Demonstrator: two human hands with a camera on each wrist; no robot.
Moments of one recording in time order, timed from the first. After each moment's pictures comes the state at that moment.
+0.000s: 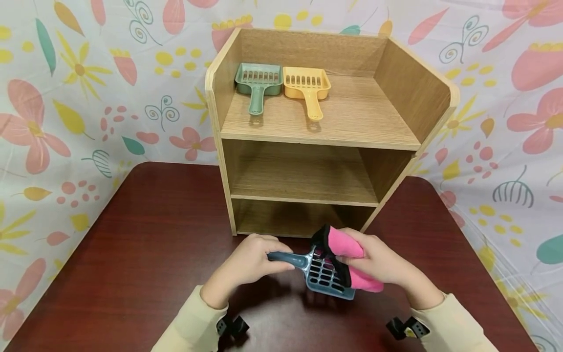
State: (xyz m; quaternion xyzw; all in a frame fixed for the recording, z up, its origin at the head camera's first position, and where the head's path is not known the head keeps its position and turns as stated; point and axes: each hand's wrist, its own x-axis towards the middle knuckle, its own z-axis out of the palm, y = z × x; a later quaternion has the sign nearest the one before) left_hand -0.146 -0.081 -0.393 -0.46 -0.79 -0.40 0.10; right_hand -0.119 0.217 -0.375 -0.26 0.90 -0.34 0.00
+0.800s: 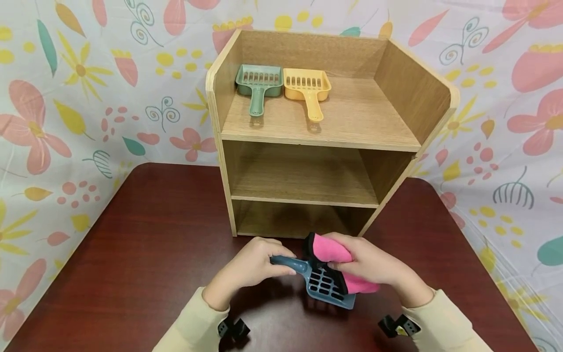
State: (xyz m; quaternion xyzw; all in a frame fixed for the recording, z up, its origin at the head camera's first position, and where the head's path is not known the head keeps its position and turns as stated) left_hand -0.145 -0.078 -0.397 -0.45 -0.79 -0.41 0.04; right_hand -0.124 0.199 -0.367 -0.28 0.90 -0.32 0.10
